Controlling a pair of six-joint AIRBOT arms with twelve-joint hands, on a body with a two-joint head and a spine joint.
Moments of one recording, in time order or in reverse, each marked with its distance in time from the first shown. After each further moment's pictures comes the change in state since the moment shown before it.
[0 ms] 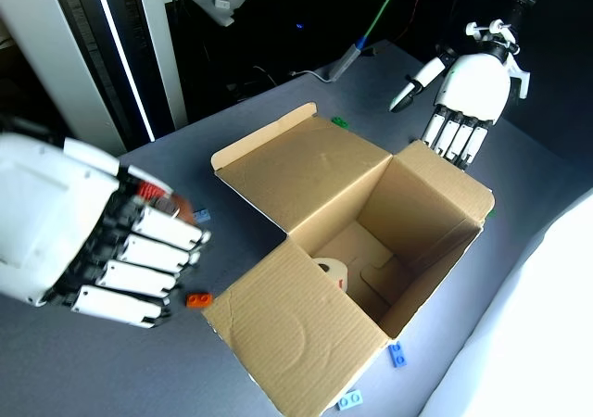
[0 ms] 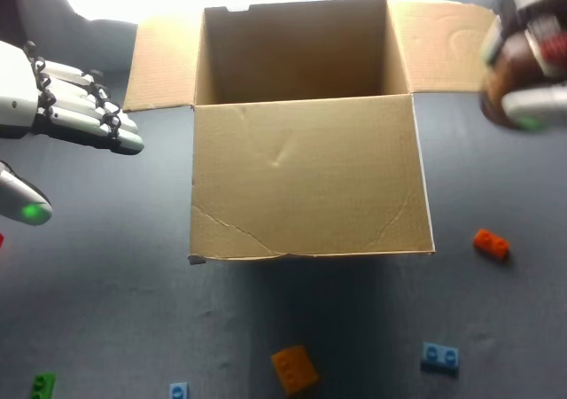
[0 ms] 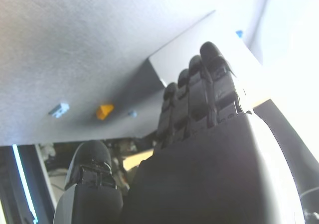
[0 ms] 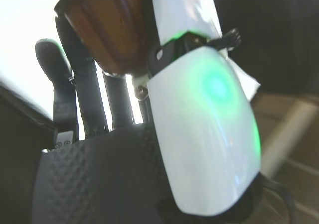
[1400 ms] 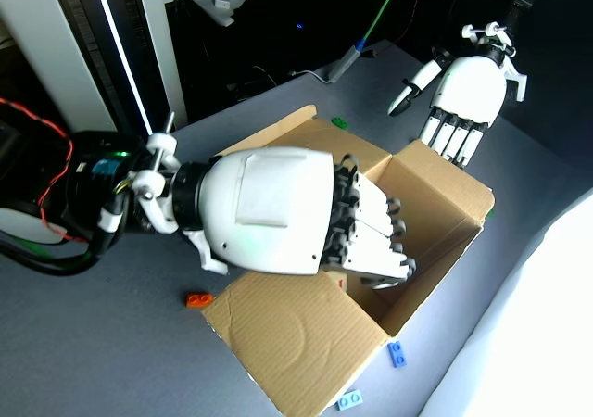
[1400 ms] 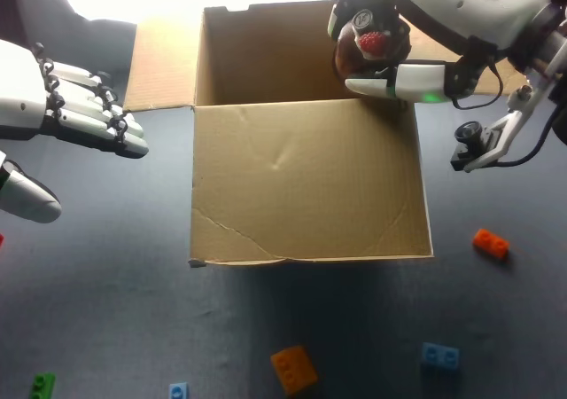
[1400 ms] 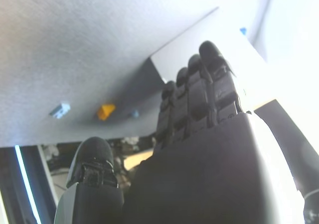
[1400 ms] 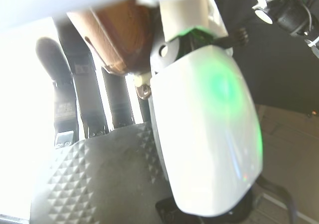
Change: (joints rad) left arm 0.001 -0.005 -0.012 -0.003 0.010 0.010; right arm -0.053 -0.546 0.470 -0.238 0.268 -0.135
